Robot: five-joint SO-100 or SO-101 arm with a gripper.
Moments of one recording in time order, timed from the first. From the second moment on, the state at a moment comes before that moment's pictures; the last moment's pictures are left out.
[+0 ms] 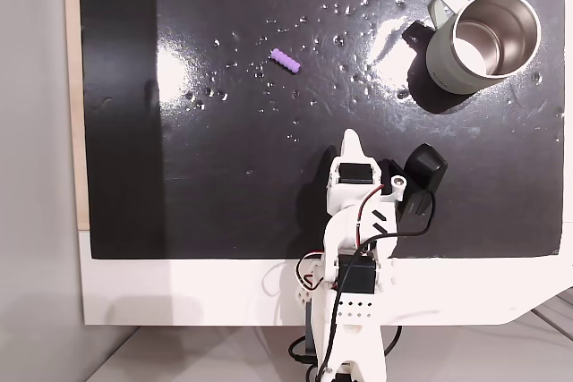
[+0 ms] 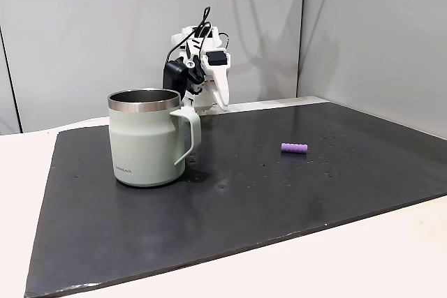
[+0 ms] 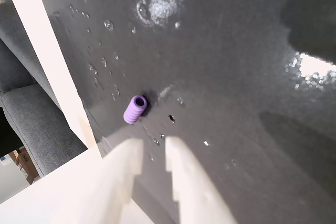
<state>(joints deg) 4.6 181.6 172.6 43.9 0.4</state>
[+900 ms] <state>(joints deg) -4.7 169.6 146.7 54.1 1.7</state>
